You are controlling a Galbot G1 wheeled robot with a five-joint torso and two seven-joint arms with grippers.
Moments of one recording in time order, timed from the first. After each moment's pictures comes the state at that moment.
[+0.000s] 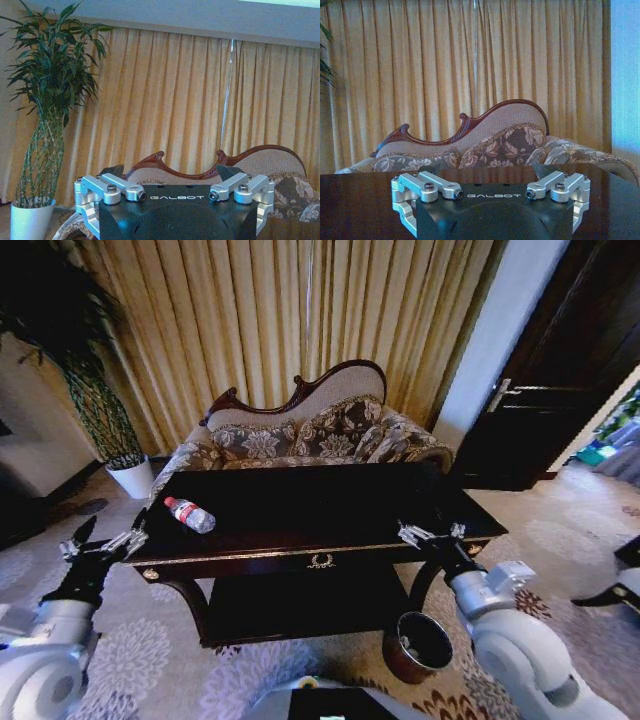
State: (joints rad) left arm 1.72 -1.29 -1.19 -2.44 -0.75 0.25 0.04; right arm -1.64 0.99 0.71 2.48 0.67 -0.28 0.29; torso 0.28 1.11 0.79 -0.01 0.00
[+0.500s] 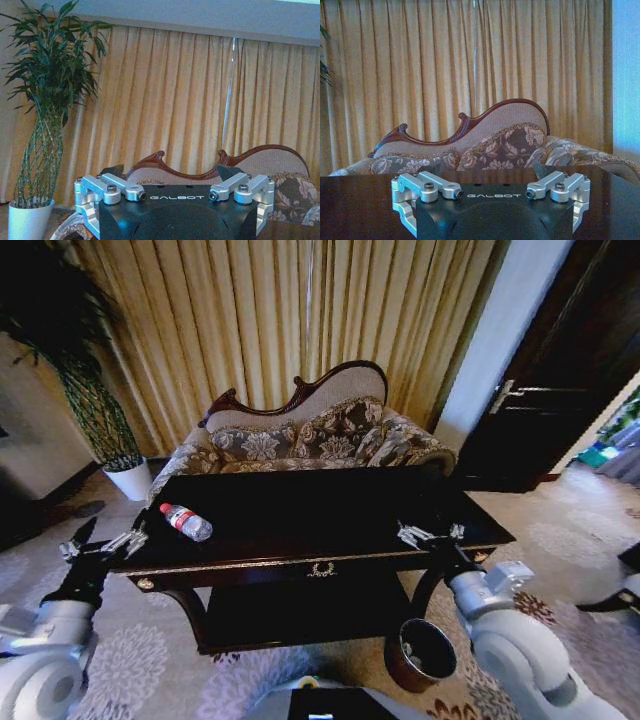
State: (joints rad) left arm 1.72 -1.29 -1.19 -2.44 -0.75 0.25 0.04; right arm -1.65 0.99 0.71 2.48 0.67 -0.28 0.29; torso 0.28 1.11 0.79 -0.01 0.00
